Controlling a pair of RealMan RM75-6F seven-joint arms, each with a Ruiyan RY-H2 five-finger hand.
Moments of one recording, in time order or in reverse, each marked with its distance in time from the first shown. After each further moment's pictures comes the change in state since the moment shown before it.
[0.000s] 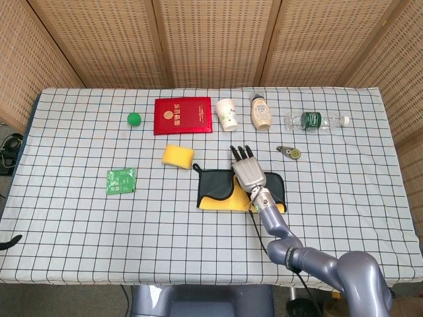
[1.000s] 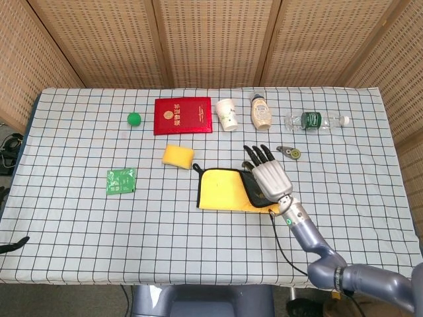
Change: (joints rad) left arm -0.004 -0.008 0.017 -0.017 0.048 0.009 0.029; right arm -0.190 0.433 -0.102 -0.588 -0.208 0.196 0.106
